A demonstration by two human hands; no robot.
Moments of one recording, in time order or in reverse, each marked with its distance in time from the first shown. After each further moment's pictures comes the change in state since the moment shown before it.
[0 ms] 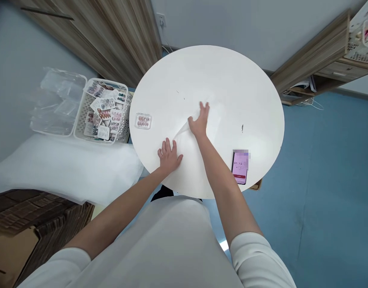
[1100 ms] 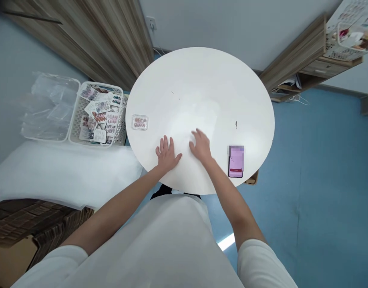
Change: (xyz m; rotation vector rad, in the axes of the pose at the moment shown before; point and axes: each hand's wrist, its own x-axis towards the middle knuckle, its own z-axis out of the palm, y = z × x) left_hand -0.003 -0.005 -0.017 -0.015 0.021 0.102; right_hand -0.091 0.021 -0.036 -0.449 -0.174 -0.209
